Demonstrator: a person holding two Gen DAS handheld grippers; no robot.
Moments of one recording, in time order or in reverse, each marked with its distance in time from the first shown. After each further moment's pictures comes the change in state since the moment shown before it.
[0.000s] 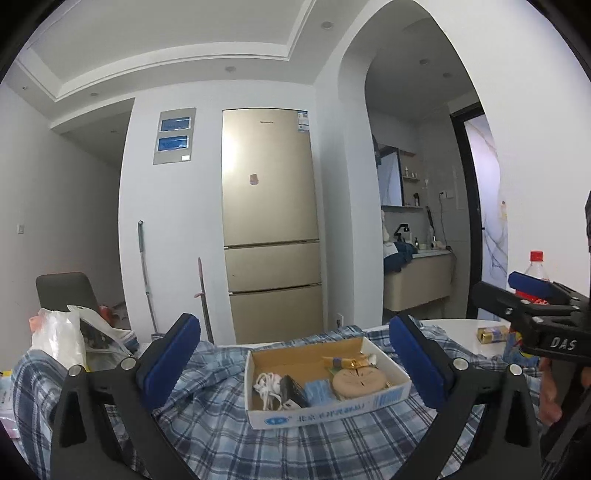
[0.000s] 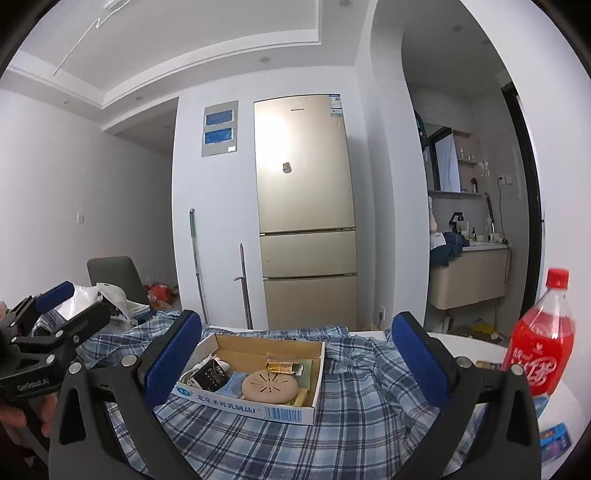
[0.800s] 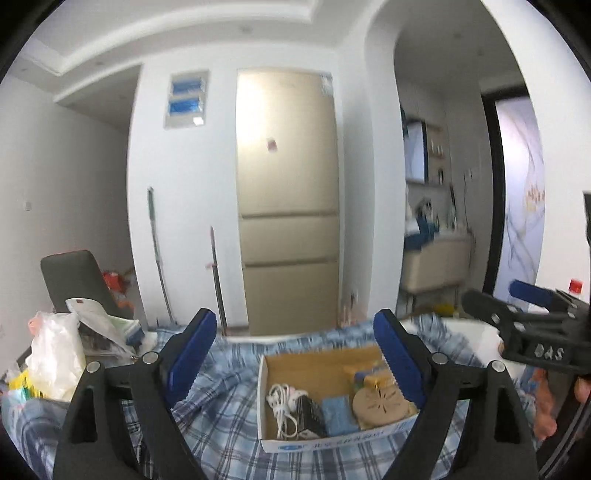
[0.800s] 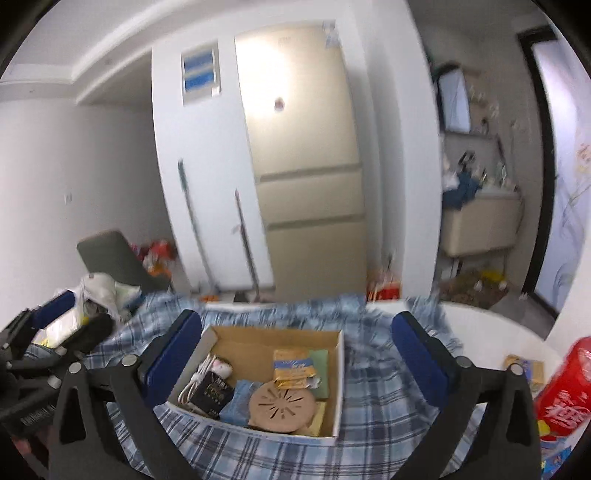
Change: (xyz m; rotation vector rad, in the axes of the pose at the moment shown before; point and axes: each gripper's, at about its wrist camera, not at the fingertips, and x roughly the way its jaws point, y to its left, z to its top) left arm 0.074 0.023 0.054 -0.066 0.142 0.069; right arm 0.095 0.007 0.054 0.036 0.223 -0.029
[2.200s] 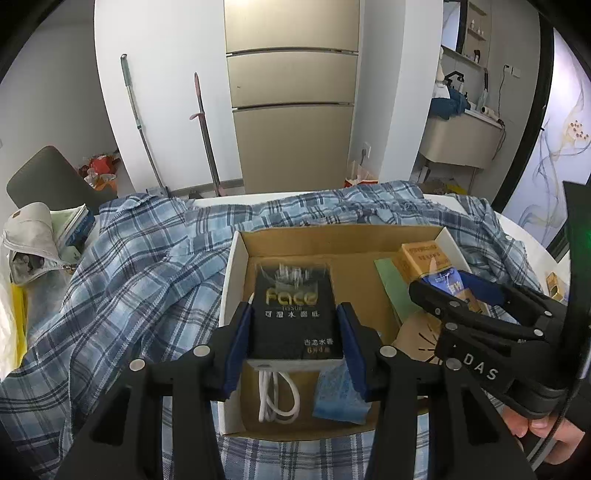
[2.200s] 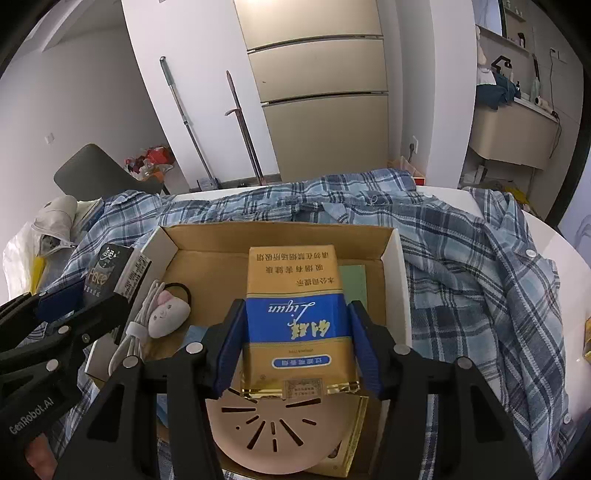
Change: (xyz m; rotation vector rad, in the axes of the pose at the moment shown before) left arm 0.196 0.003 -0.071 -0.014 0.679 0.017; right arm 0.193 0.003 -0.077 0.048 0.545 0.073
